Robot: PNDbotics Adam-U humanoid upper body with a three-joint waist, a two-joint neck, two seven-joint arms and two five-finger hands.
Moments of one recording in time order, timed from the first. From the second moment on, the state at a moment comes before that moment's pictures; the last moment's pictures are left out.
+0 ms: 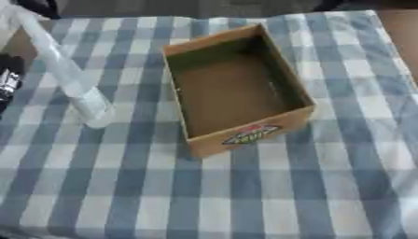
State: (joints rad) left arm -0.31 0.38 0.24 -1.66 0.19 0.10 0.03; right arm -0.14 -0.50 -0.09 -1.98 -0.37 -0.05 -0.24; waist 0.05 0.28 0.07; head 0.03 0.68
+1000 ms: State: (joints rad) left arm -0.31 0.38 0.21 -1.60 0.08 0.08 -0.03; right arm -0.14 -0.50 -0.09 -1.98 -0.37 -0.04 -0.25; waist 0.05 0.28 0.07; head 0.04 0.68
